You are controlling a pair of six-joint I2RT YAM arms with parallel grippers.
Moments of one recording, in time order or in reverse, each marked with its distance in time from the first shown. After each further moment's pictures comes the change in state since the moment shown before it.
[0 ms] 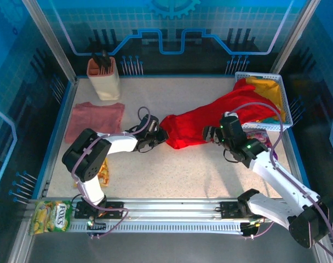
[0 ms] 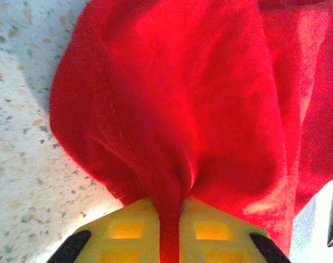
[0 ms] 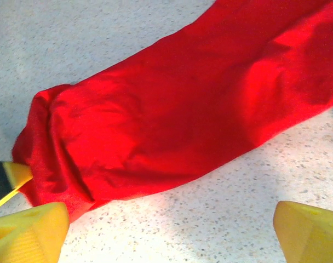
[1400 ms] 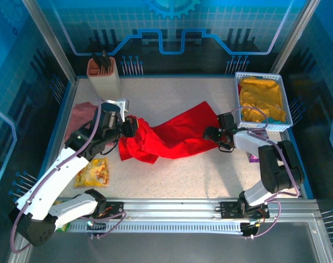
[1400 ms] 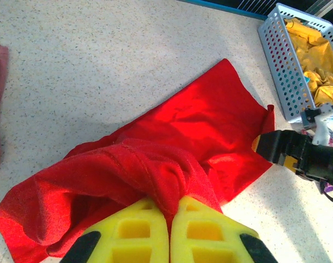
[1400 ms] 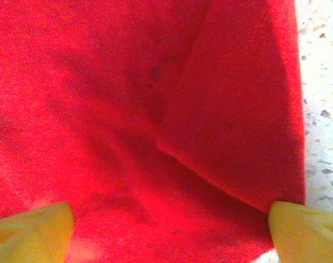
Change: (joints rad) left arm 0.058 -0.734 0.241 -0.816 -0.180 0.443; right arm -0.227 0.573 -0.036 0.311 -0.264 0.089
